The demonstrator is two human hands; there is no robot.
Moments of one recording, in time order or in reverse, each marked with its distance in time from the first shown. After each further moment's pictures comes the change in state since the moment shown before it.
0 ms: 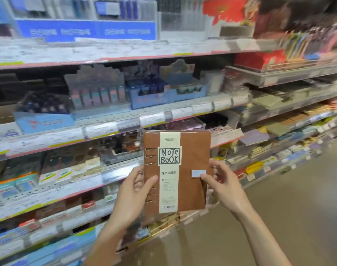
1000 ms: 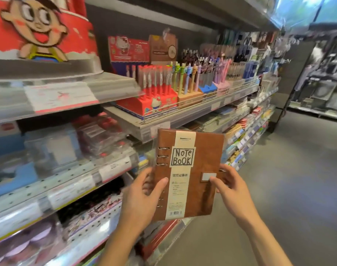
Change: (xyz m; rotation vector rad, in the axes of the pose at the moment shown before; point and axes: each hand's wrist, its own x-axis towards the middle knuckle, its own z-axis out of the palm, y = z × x) left_hand 0.275 0.121 0.430 0.016 -0.201 0.230; right_hand 0.243 0.074 -0.384 -0.035 0.477 0.023
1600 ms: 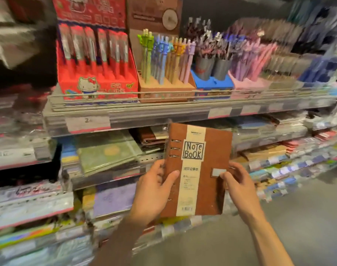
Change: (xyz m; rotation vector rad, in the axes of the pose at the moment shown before) left_hand 0.139 -0.001 0.269 0.027 0.244 -0.213; right_hand 0.287 0.105 -0.134 -0.053 -0.296 0.057
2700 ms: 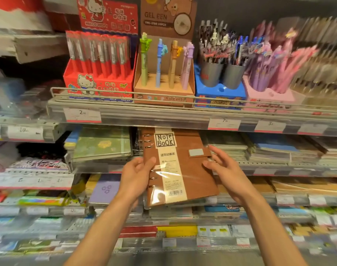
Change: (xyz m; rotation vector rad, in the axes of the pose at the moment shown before) left_hand 0.034 0.026 0.045 -0.392 0.436 -0.327; right_hand 0.131 -0.013 -0.014 0.117 -0.660 0.029
